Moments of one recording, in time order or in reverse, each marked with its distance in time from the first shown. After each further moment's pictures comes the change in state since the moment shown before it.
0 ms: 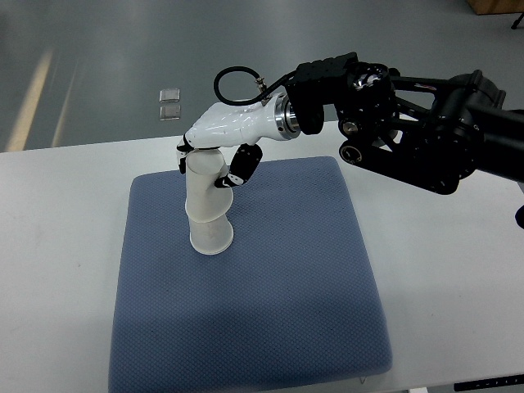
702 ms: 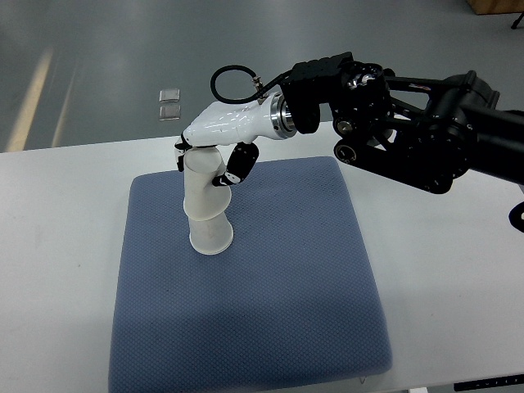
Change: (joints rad) left arm 0.000 0.000 0.000 0.000 0.000 0.000 0.000; right arm 0.005 0.022 0.005 -0.021 0.009 0.005 -0.020
